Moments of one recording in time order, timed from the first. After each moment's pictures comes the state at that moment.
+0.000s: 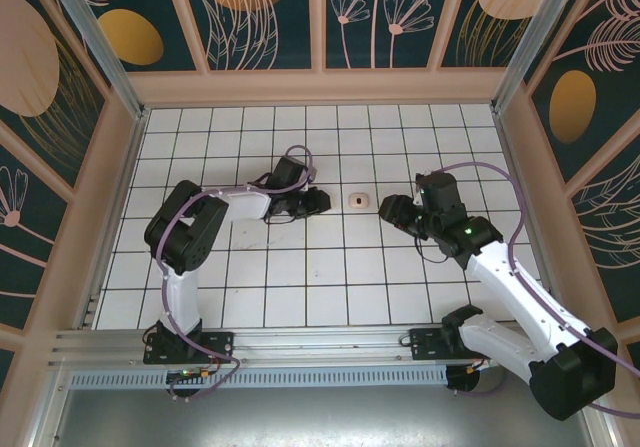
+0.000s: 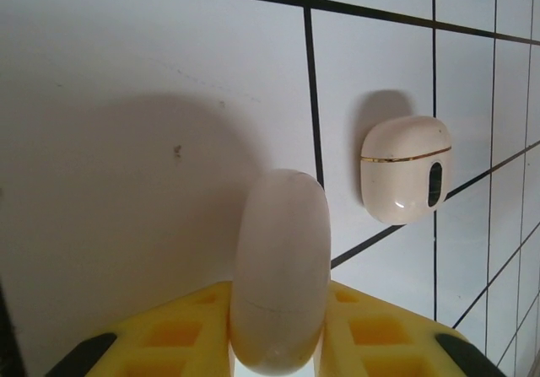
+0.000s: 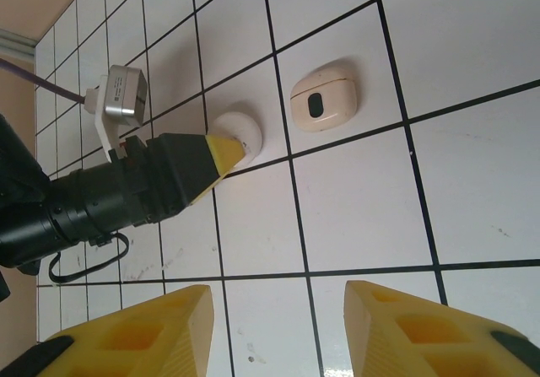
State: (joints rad) left arm -0.57 1.99 1.12 0.00 0.43 -0.75; right arm 0.47 0.95 0.77 -0.55 -0.15 0.81
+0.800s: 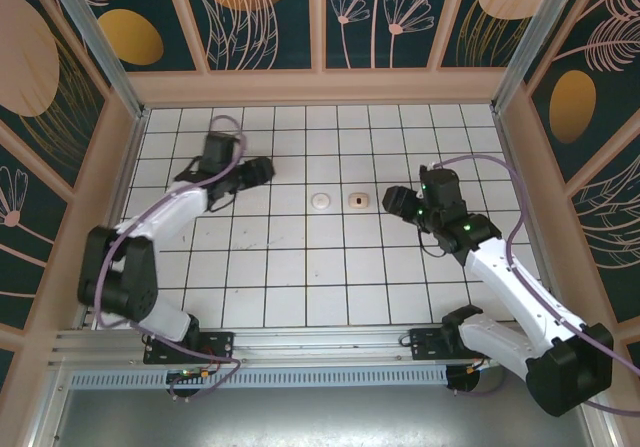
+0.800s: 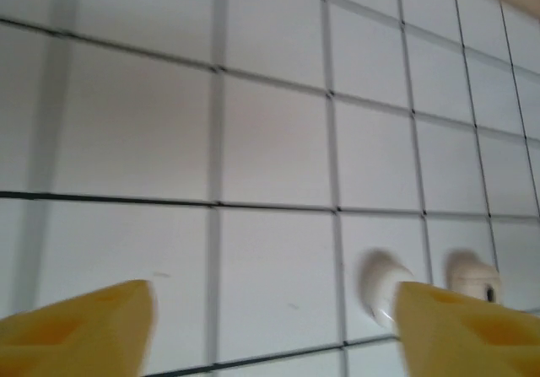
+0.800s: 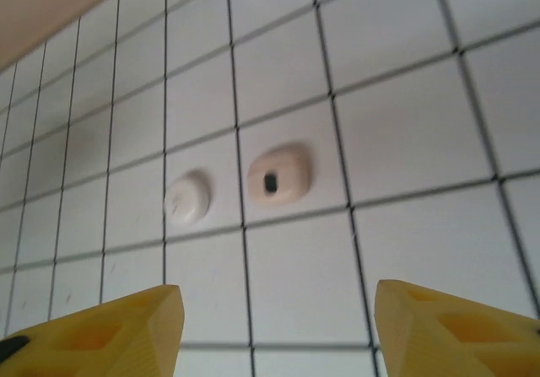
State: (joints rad) left arm -0.23 1.48 0.98 -0.24 0.17 -0.52; right arm 0.42 0.98 0.77 -0.44 0.02 0.63
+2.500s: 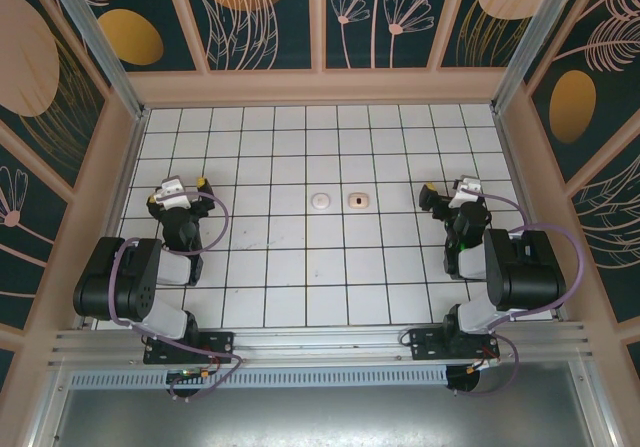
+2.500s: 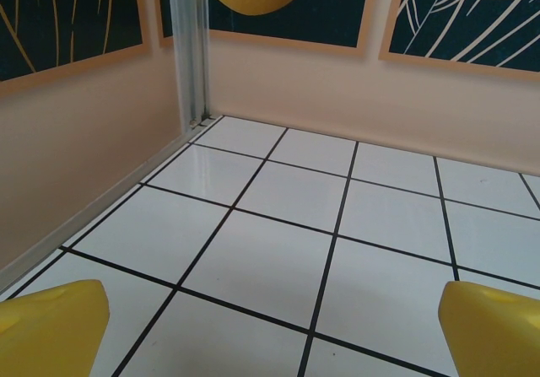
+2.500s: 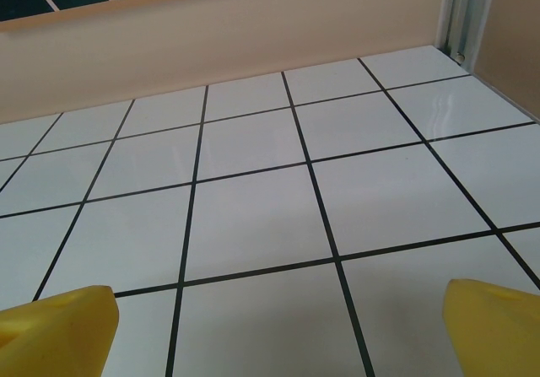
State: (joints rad) left arm -0.05 1.53 0.22 1.21 -0.35 -0.13; right arm -0.04 1.53 0.22 1.11 -0.02 0.13
